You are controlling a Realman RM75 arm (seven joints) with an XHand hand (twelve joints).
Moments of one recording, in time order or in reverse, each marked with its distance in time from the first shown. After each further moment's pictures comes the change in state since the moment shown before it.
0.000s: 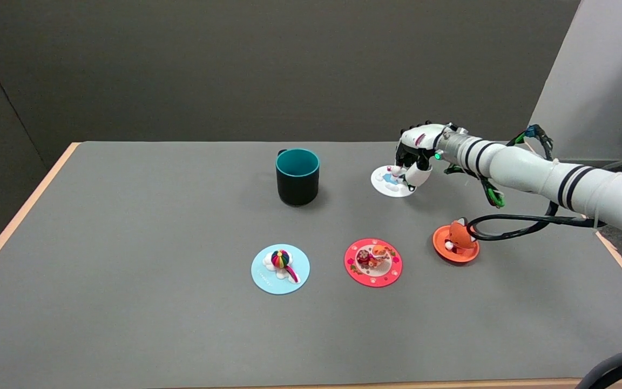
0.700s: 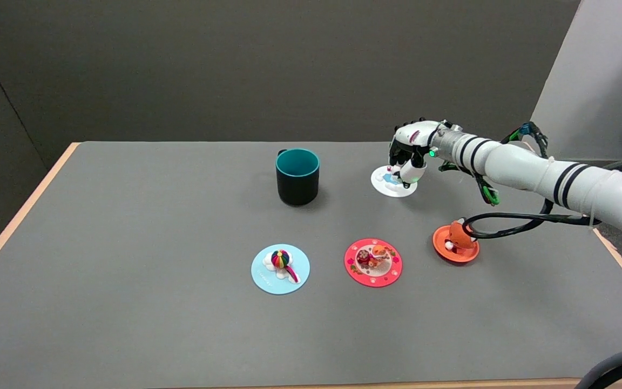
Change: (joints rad) arm 0.014 -0.012 -0.006 -0.012 -0.001 0.005 0.004
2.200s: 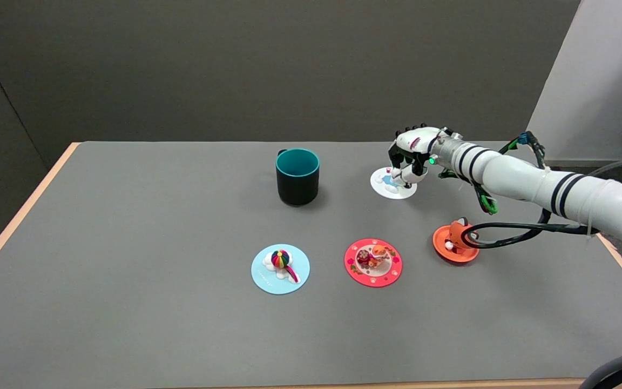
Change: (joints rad) arm -0.042 -0.010 0.003 0.004 -0.001 0.053 0.000
